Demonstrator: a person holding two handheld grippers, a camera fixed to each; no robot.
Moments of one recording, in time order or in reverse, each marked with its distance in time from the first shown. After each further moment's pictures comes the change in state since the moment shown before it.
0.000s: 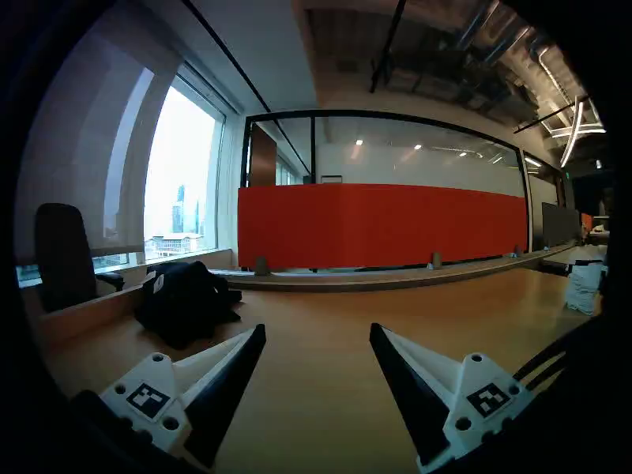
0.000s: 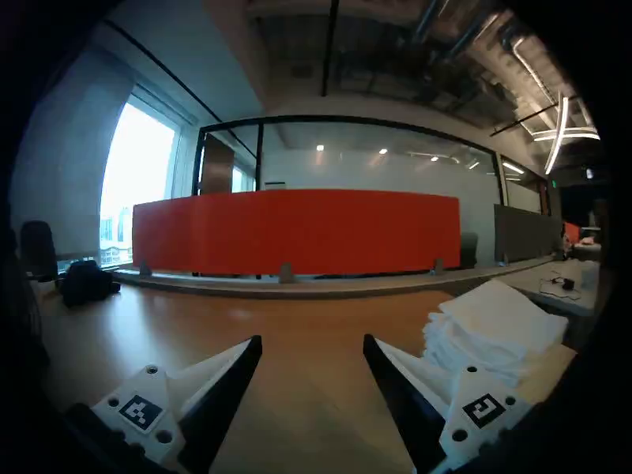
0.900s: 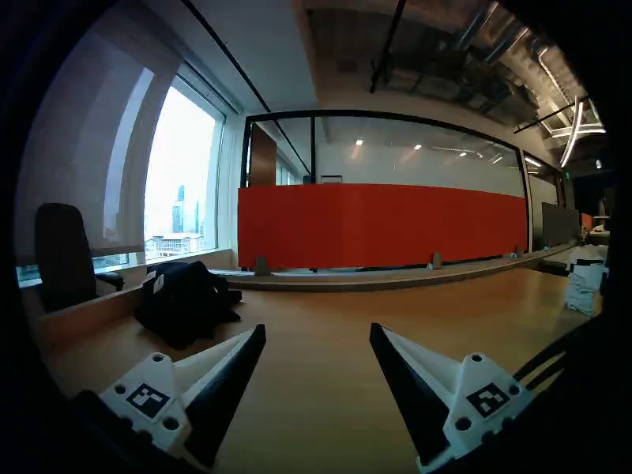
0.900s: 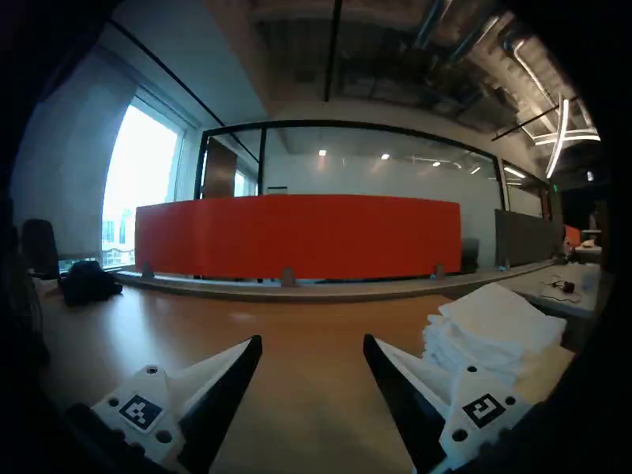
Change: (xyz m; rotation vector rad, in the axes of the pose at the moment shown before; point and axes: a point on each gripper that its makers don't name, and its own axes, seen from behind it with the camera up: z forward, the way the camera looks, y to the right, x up) left arm -0.001 0.000 0.001 0.000 0.000 0.000; right arm -0.002 0.000 -0.005 0.007 0.021 -0.008
